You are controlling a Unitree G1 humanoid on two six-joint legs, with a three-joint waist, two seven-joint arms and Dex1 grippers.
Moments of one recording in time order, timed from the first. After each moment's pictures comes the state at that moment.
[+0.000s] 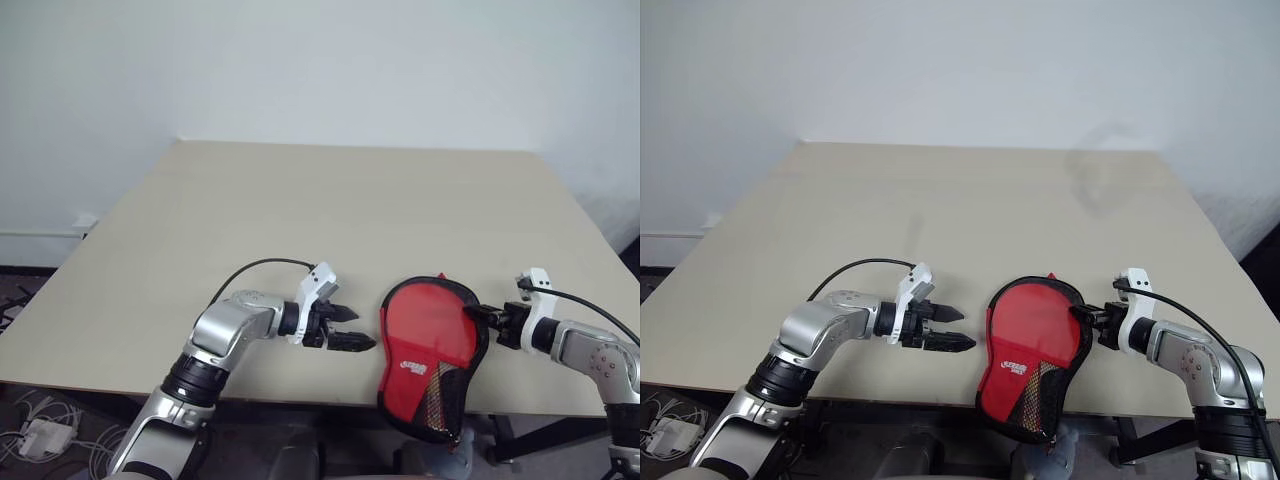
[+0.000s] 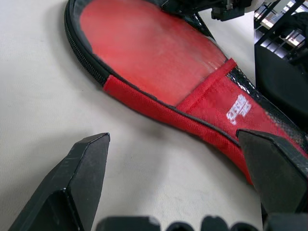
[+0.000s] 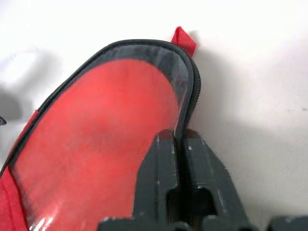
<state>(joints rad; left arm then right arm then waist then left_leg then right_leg) -0.44 0.43 -0.29 -0.05 -0.41 0.92 -1.00 -0.15 -0.60 -0.23 -0.03 0.65 0.98 0.60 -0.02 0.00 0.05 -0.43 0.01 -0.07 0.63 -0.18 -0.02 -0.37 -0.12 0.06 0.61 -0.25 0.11</state>
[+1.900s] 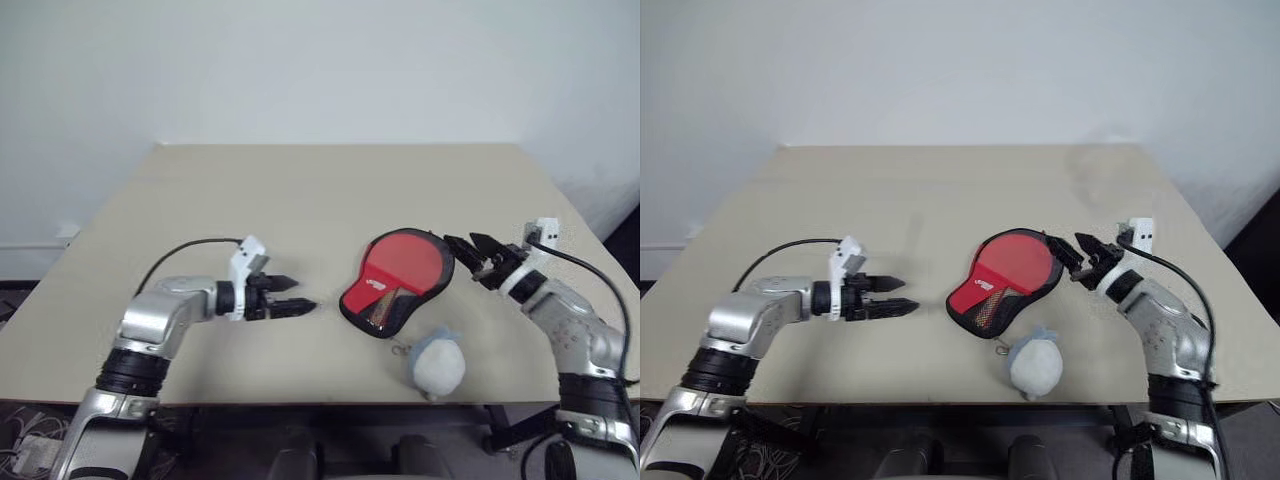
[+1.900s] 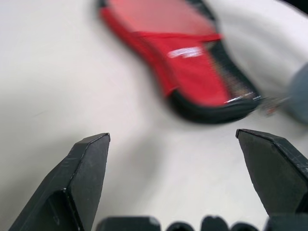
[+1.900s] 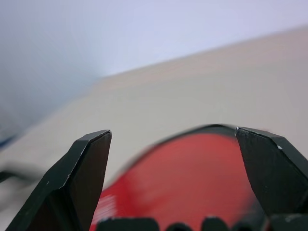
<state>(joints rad) -0.41 0.67 -0.09 0.14 -0.44 0.71 -1.03 -0.29 -0.45 -0.29 -0.02 0.69 0.62 0.77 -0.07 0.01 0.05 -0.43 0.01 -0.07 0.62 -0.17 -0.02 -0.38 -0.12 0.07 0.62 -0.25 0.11</state>
